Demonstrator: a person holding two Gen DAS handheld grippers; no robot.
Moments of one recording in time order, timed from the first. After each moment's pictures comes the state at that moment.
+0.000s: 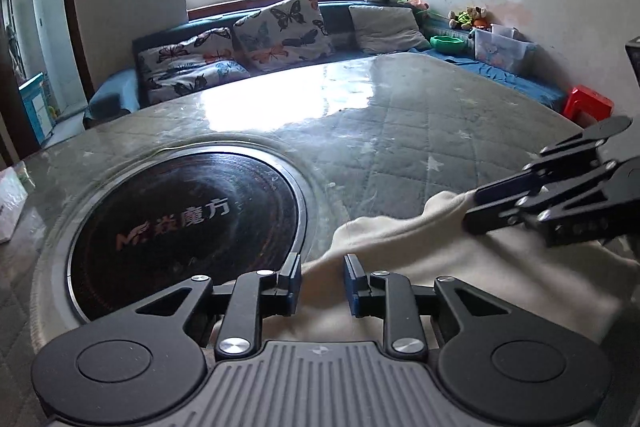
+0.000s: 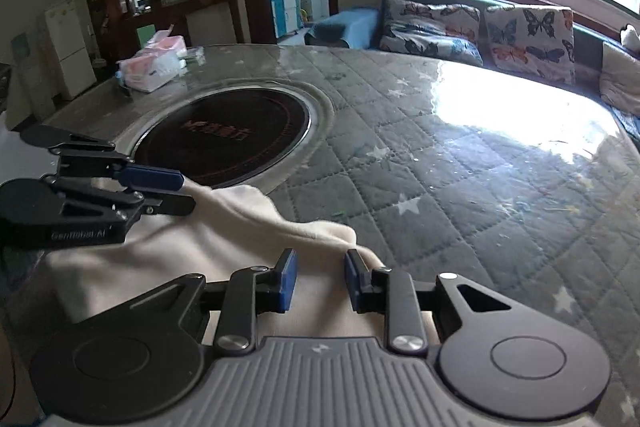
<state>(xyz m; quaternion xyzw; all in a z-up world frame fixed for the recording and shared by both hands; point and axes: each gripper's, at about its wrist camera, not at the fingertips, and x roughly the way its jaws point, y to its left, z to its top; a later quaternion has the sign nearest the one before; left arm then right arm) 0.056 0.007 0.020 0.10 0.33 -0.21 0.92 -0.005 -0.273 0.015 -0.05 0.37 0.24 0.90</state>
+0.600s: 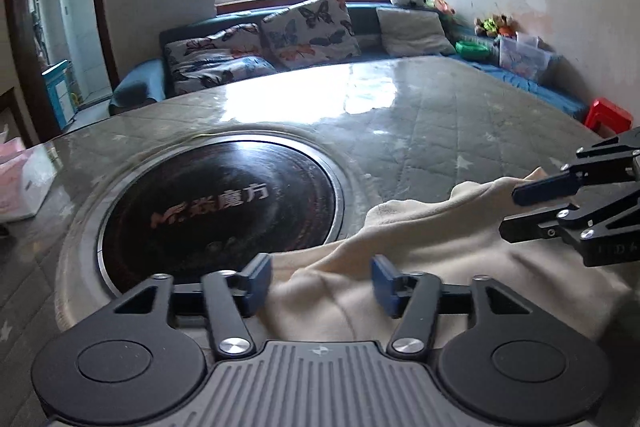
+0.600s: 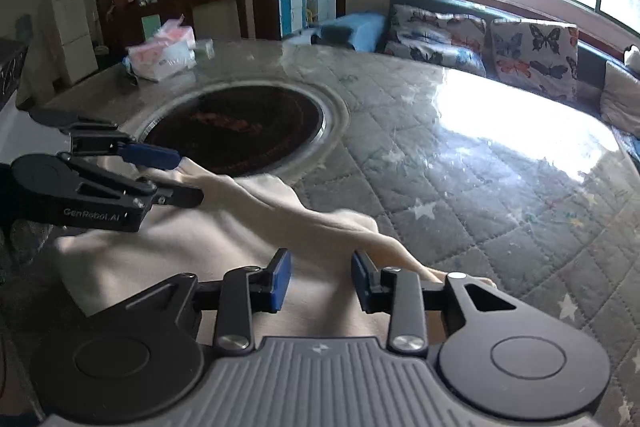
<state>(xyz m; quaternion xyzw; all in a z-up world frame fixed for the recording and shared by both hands) 0.032 0.033 0.027 0.08 0.32 -0.17 0.93 -0.030 -0.257 0.025 -0.08 0.35 0.25 0.90</state>
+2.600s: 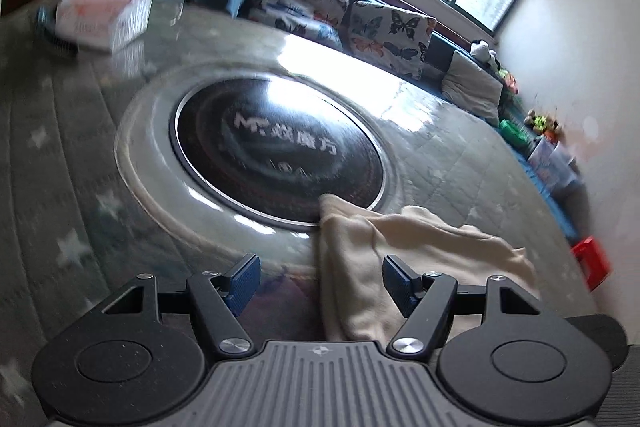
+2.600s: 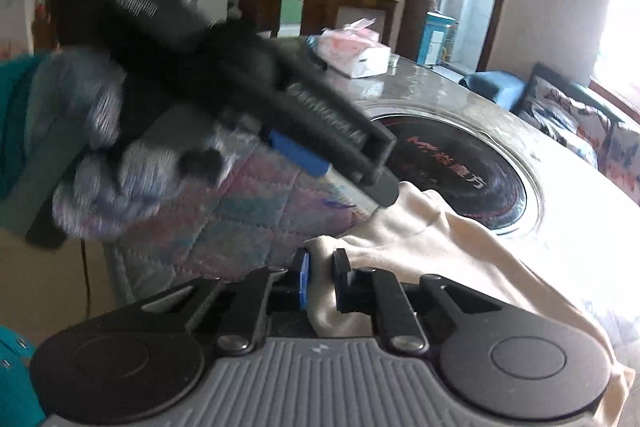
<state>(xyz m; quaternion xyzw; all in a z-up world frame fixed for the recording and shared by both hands) 0.003 0.109 0.033 -0.19 0.39 -0.11 0.89 -0.117 -0.130 0.024 -0.19 0.29 0.41 0.84</state>
